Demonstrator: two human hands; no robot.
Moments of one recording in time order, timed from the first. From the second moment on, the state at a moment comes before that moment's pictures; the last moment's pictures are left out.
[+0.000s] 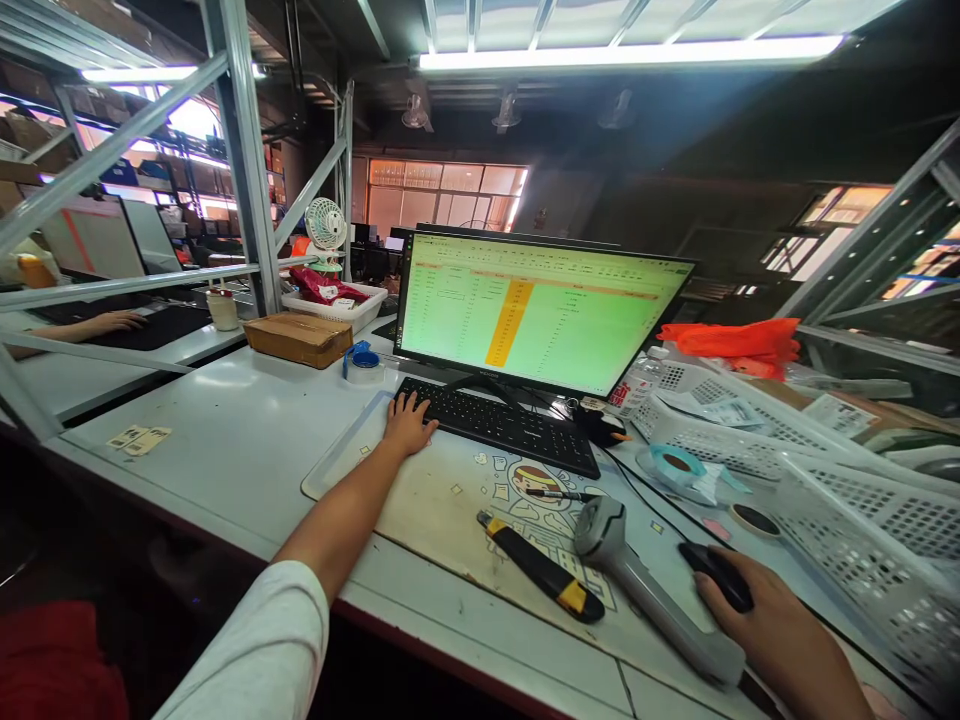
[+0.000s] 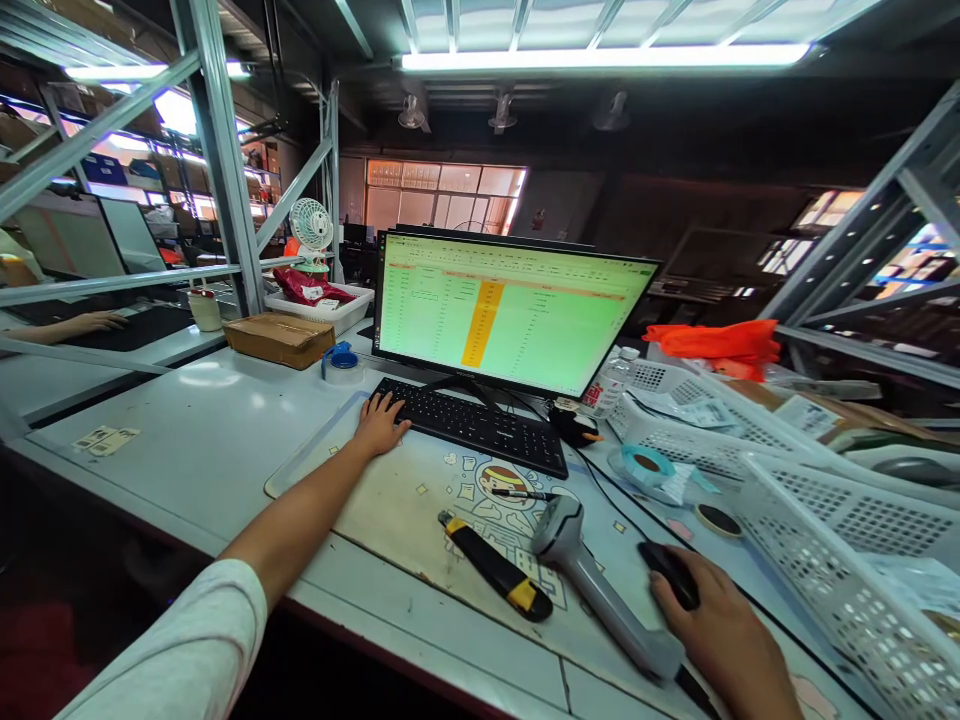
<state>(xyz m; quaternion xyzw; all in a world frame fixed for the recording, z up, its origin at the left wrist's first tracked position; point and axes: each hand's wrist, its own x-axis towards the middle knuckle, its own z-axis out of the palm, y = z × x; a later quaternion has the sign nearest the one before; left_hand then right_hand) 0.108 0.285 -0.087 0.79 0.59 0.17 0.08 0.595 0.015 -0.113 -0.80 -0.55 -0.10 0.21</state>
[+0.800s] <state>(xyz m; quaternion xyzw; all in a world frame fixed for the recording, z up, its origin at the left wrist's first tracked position) 0.107 0.288 -0.092 0.79 0.59 0.17 0.05 0.578 0.010 -0.101 -0.82 -0.53 -0.07 0.21</state>
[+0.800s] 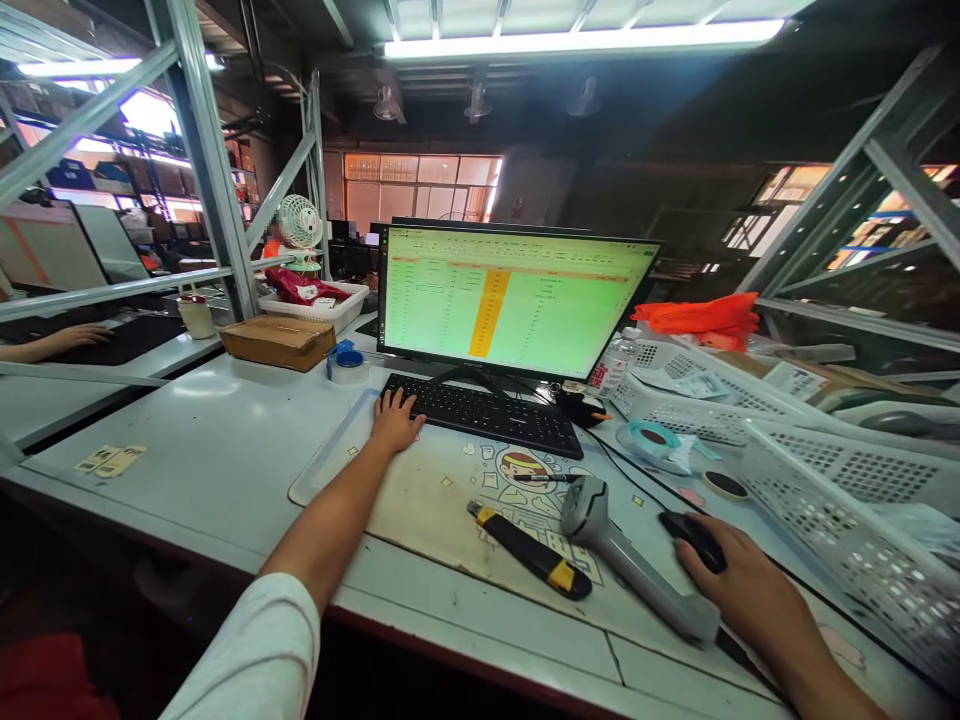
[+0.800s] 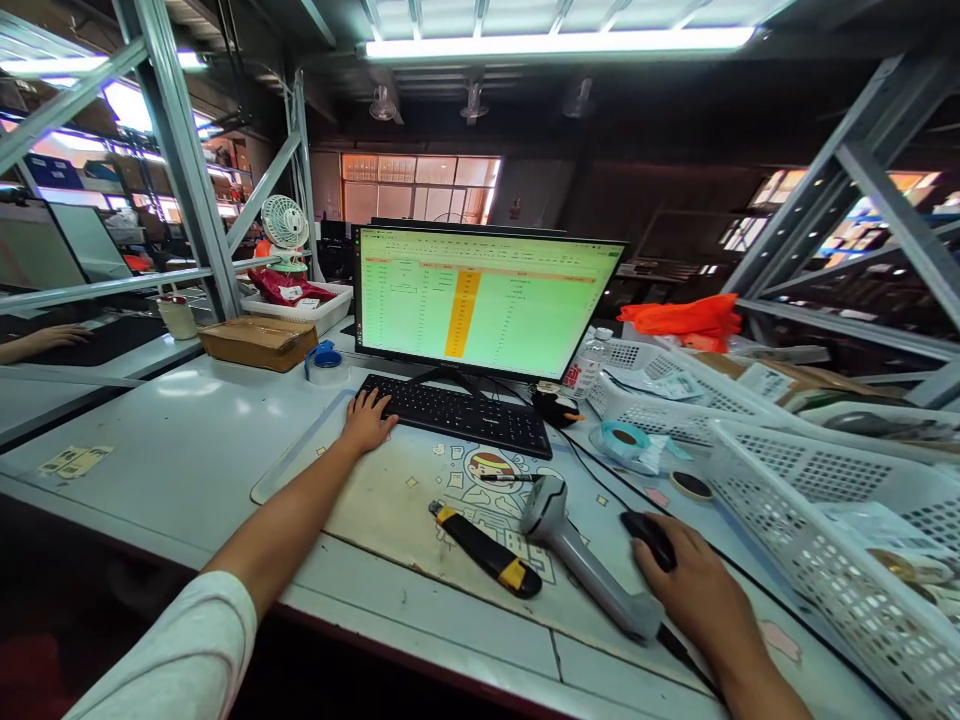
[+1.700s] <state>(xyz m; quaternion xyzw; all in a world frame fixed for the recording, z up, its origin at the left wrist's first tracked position) 0.106 0.284 -0.085 0.79 0.58 0.16 0.08 0.585 0.012 -0.103 -0.82 -0.52 -0.05 0.24</state>
